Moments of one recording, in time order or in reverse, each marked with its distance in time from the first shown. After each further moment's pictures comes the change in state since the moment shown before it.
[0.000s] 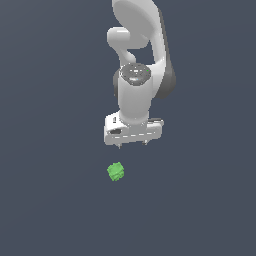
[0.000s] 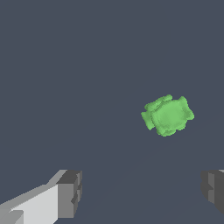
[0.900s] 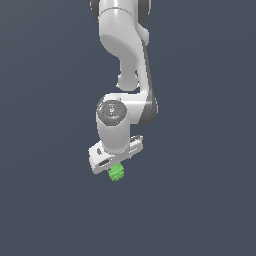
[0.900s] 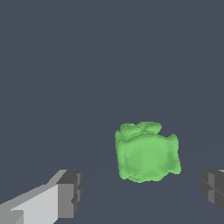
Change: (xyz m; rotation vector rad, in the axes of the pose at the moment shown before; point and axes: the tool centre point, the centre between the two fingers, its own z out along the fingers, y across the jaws) arm 0.036 0.061 0.066 0.007 -0.027 -0.358
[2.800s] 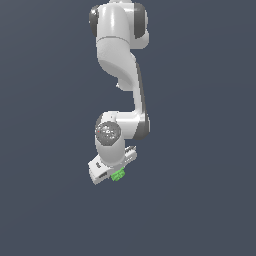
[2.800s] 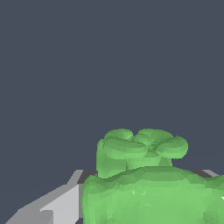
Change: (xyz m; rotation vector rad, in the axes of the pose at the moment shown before) arm 0.000 0.017 0.068 0.005 -0.004 -0.092
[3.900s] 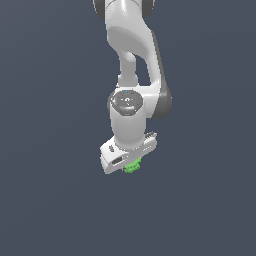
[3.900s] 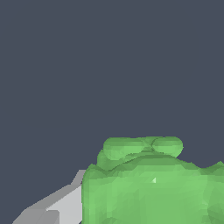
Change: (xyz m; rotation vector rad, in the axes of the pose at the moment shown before) arm 0.040 -0.049 -0.099 0.006 0.072 0.095
